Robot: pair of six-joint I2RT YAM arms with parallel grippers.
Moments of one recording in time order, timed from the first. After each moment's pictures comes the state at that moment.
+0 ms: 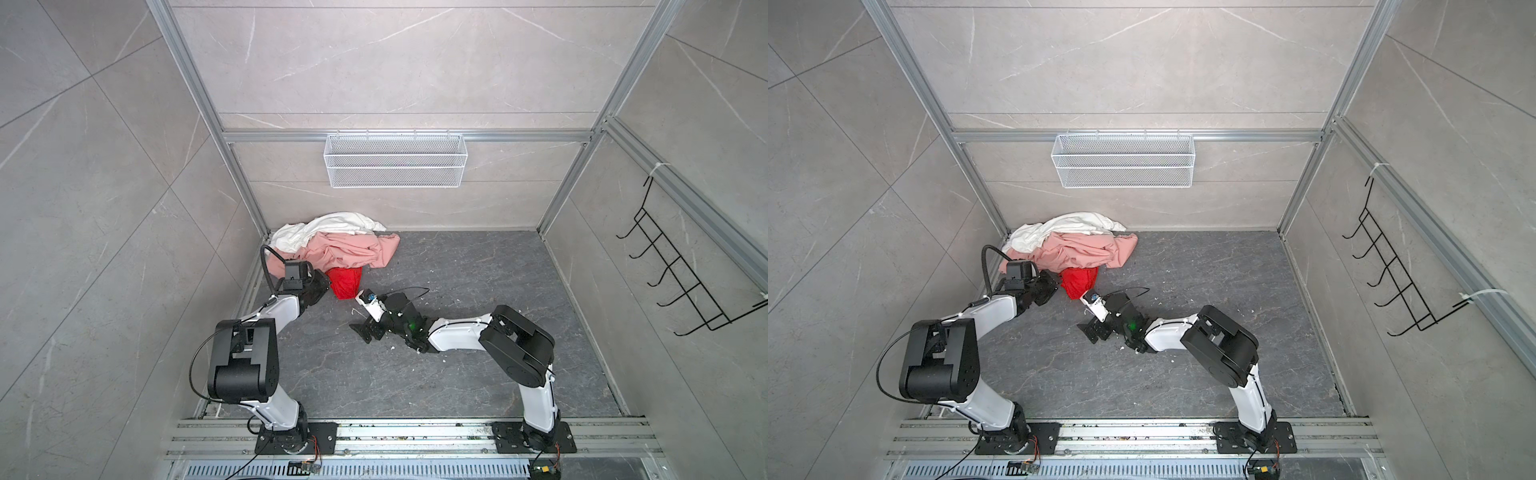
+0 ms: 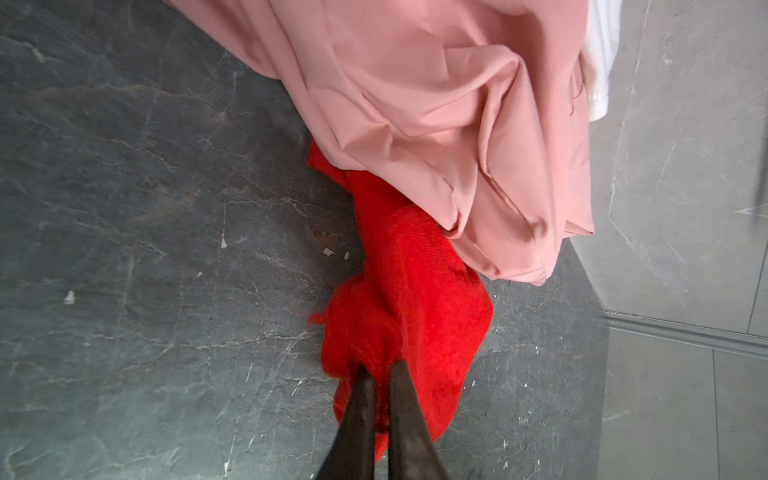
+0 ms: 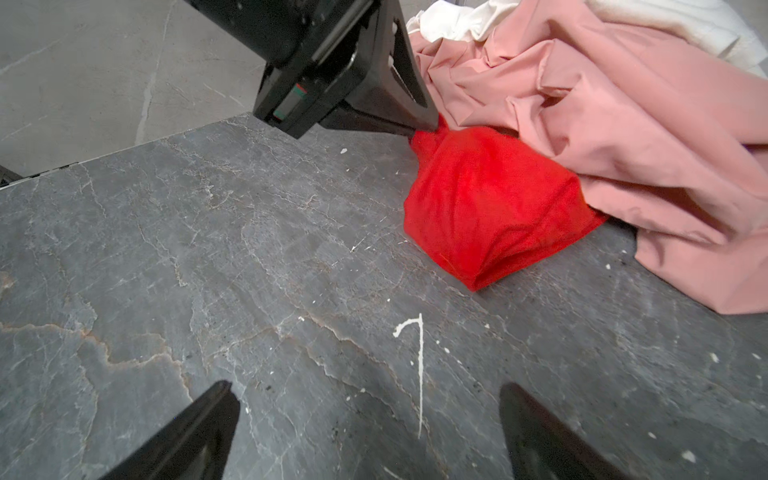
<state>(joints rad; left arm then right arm) -0.01 1.61 0.89 0.00 0.27 -0.81 0.93 2.02 1.12 0.49 -0.09 -0.05</state>
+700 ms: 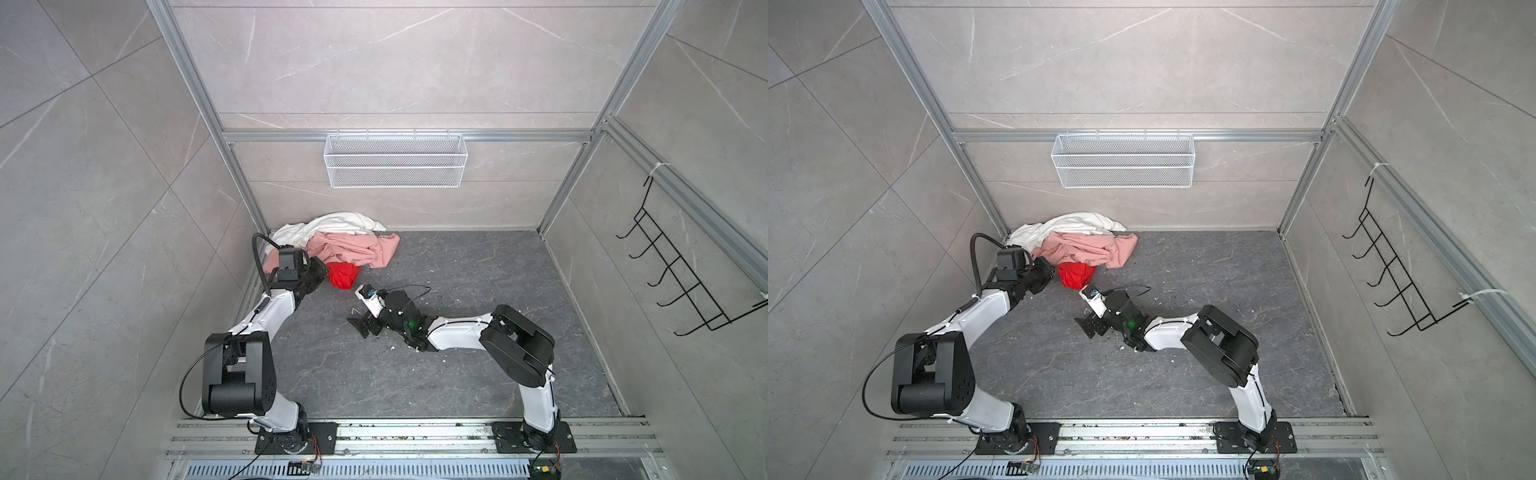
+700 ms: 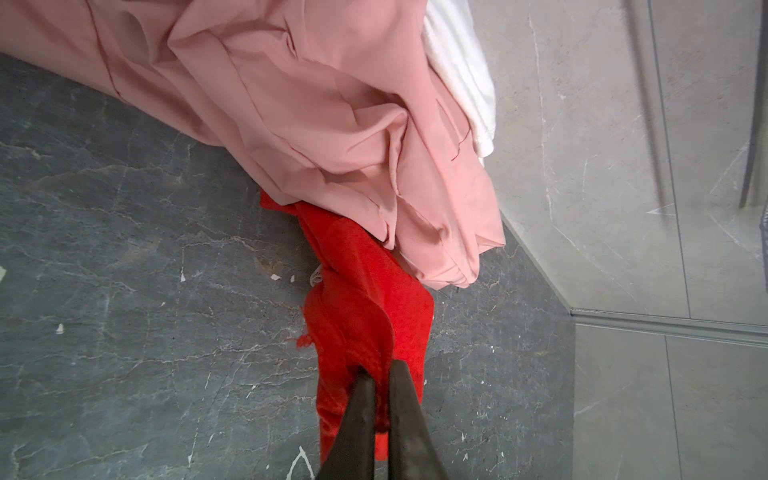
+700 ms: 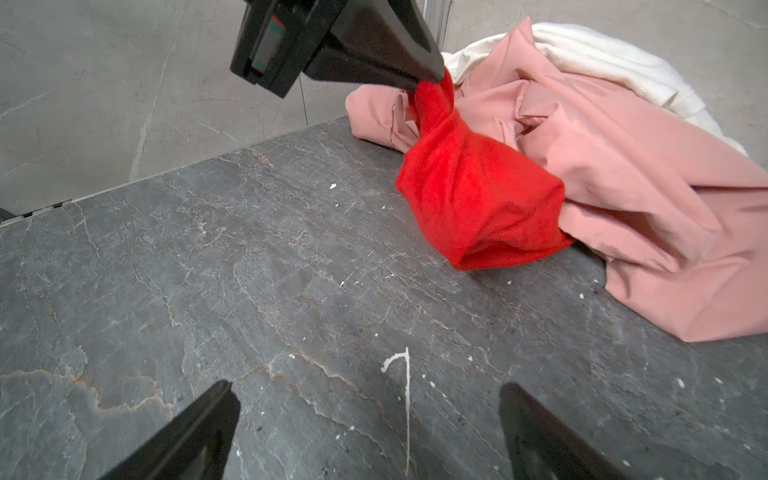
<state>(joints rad) -0.01 1.53 1.00 -0.10 0.28 -0.79 0.93 2.02 1.14 0.53 -0.06 -0.03</state>
